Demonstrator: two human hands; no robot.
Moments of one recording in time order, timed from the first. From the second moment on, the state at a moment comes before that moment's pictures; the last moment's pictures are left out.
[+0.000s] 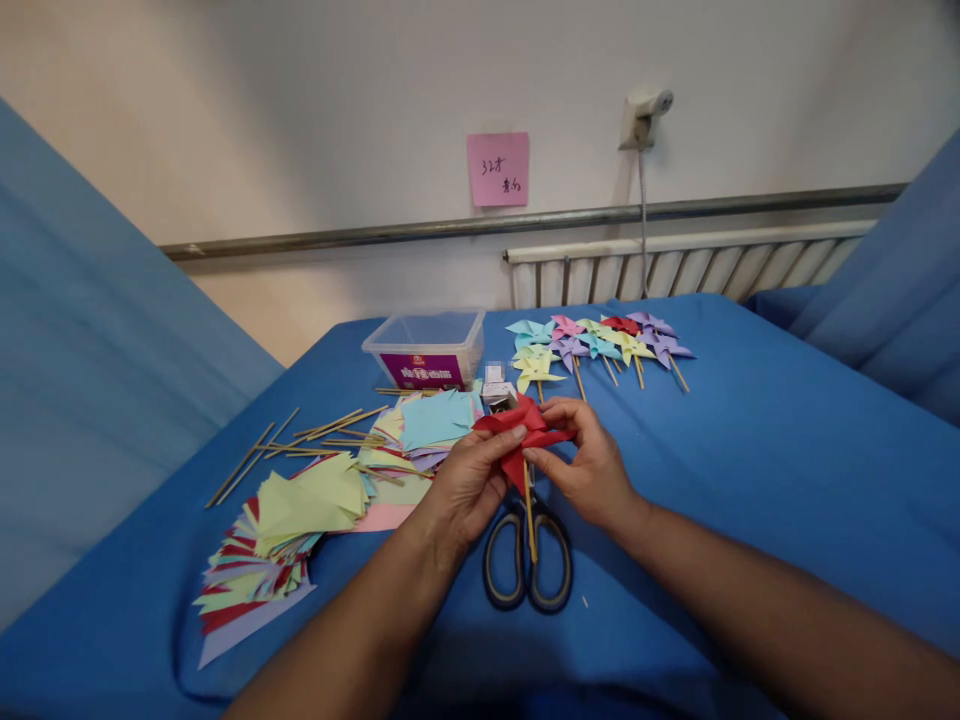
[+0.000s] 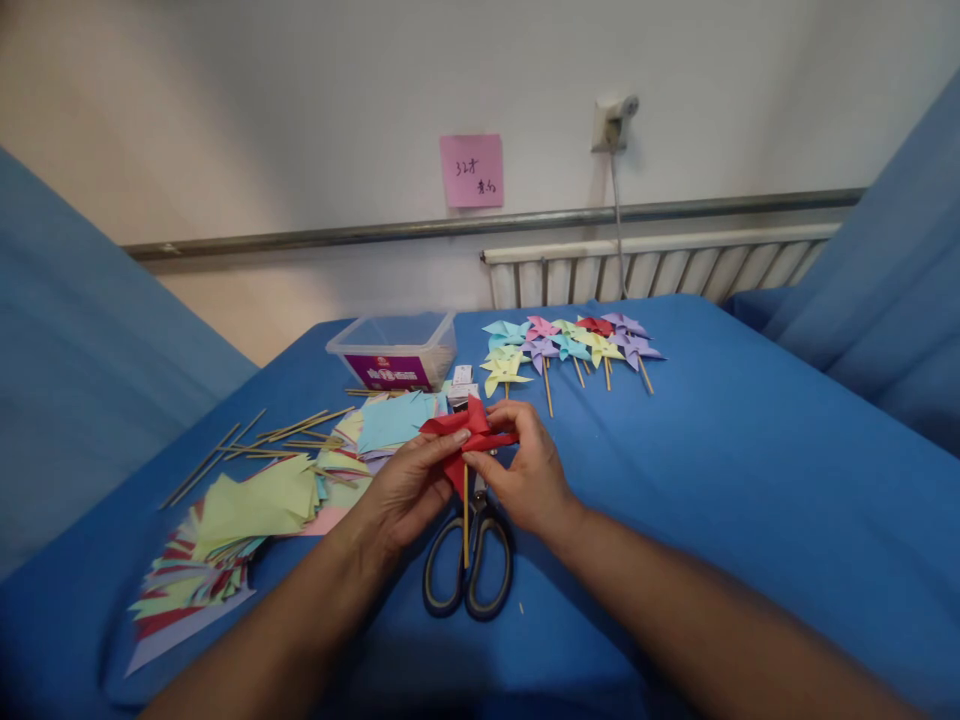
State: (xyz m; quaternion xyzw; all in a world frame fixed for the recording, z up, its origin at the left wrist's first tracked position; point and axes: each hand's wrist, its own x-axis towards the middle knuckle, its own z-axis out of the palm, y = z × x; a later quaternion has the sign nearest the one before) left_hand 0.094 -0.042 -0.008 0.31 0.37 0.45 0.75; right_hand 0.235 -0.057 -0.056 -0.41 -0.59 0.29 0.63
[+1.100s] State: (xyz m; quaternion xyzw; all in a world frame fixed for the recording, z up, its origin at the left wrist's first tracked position) left_hand 0.080 -0.025 -0.009 0.33 0.40 0.50 0.70; right_hand 0.226 -0.058 -0.058 -0.36 -0.48 0.69 0.40
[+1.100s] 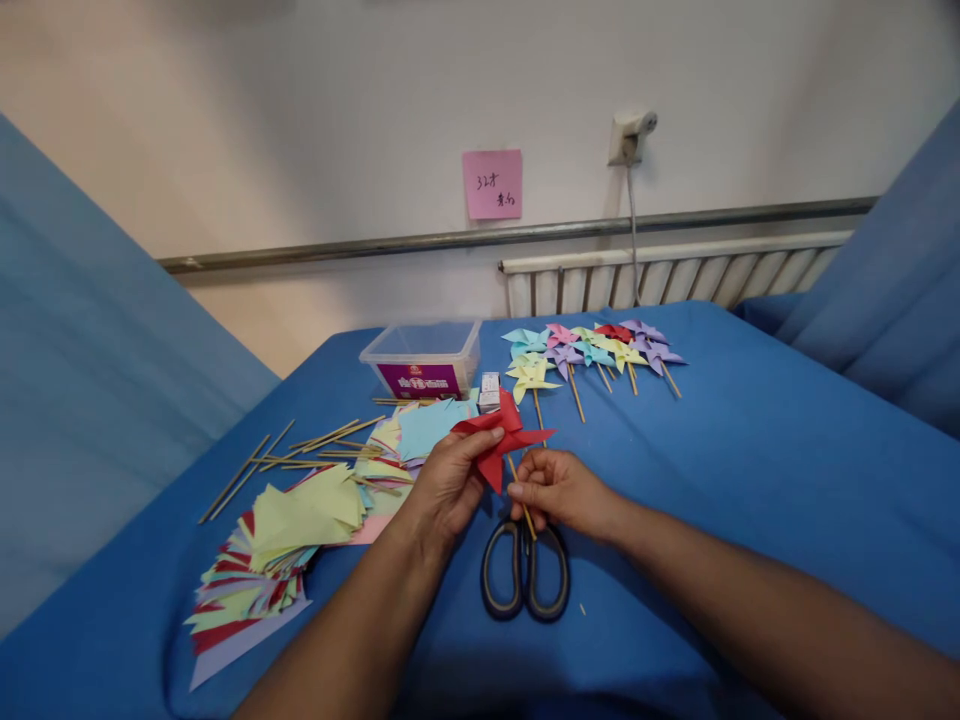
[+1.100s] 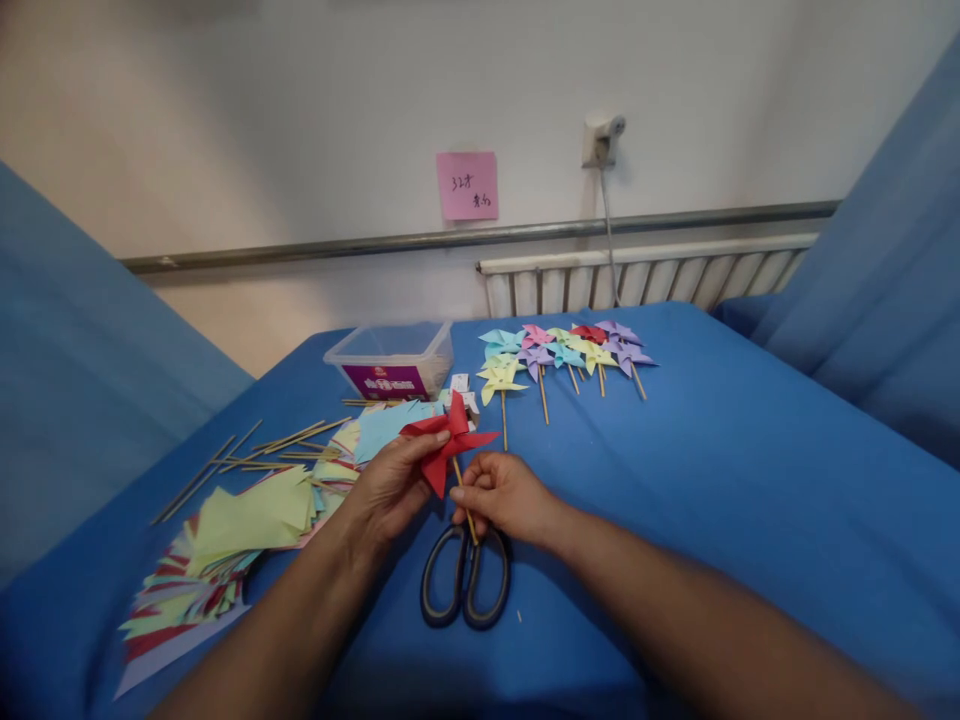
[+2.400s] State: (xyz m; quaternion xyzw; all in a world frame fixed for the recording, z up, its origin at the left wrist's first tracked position) left_hand 0.077 -0.017 -0.012 0.28 0.45 0.45 0.72; right_hand 0.312 0.024 -0.085 -0.71 -0.49 0.34 0.39
